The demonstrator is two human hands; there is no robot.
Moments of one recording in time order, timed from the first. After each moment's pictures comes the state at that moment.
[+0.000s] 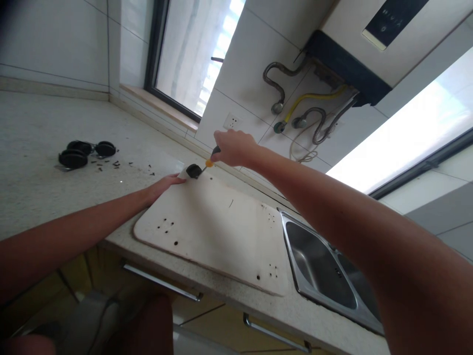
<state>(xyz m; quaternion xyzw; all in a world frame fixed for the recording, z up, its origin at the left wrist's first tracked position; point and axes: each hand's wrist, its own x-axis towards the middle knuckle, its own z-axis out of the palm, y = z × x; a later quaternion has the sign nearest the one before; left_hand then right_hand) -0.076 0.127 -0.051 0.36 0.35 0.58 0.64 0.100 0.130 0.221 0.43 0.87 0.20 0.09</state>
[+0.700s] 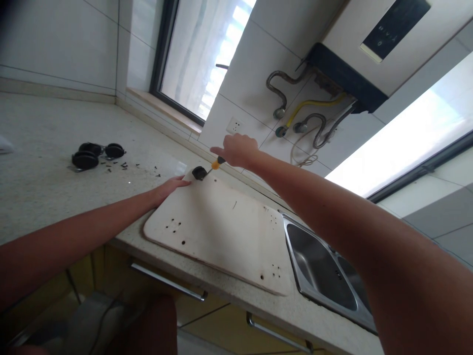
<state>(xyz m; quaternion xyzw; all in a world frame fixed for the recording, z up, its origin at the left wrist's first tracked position) -0.078 0.124 -0.056 0.37 0.33 0.58 0.65 0.090 0.143 0.219 0.48 0.85 0.20 0.07</state>
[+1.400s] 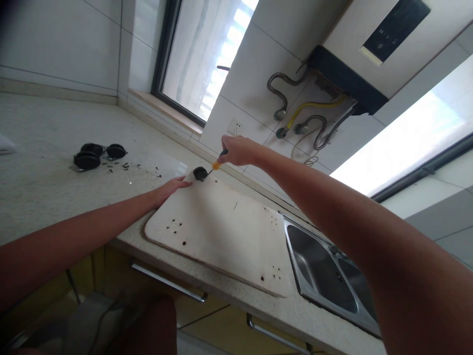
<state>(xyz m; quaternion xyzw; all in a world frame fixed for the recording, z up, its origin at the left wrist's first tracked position) -0.078 0.121 -0.054 0.37 0.33 0.58 0.65 0.090 0.136 0.222 0.46 0.86 0.20 0.13</state>
